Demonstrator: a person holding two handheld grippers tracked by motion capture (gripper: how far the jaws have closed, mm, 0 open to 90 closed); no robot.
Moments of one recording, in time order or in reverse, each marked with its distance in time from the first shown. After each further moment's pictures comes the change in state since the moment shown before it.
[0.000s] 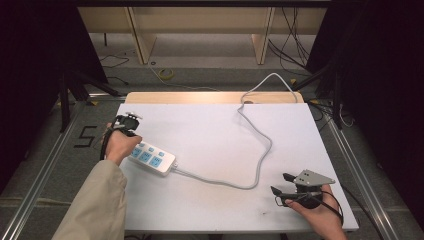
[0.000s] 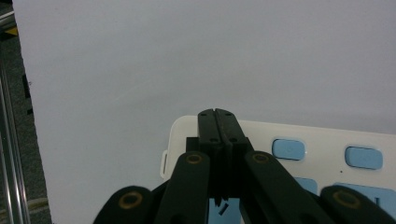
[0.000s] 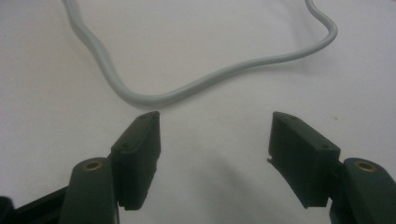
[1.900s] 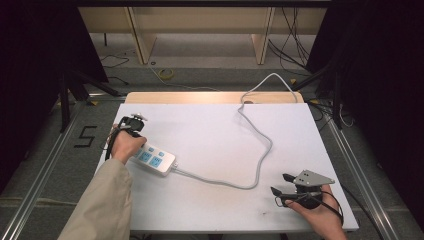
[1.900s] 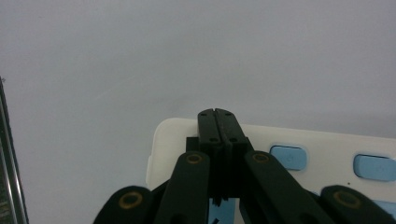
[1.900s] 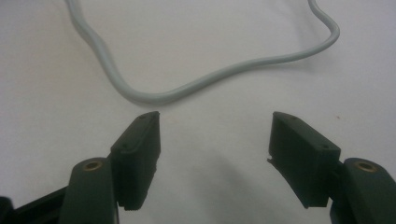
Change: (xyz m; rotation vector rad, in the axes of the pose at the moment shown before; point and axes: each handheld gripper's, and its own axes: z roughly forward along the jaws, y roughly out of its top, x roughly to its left) left arm -0.008 0.003 0.016 0.054 0.000 0.011; right arm 0.000 -0.001 0.001 0.005 0.006 -0.003
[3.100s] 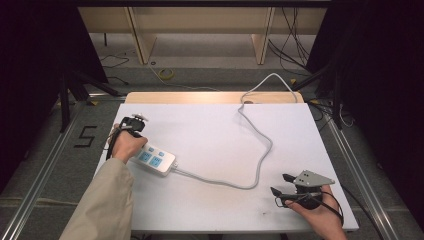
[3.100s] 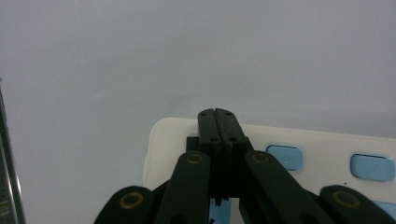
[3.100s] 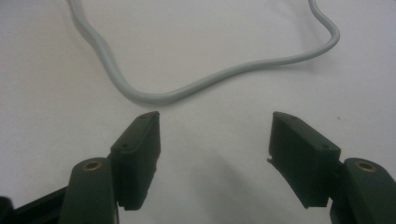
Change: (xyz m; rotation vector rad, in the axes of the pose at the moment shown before) left arm -0.003 0.000 0.001 0.003 -0.002 0.001; right arm 0.001 0.000 -0.001 0.000 0.001 -0.005
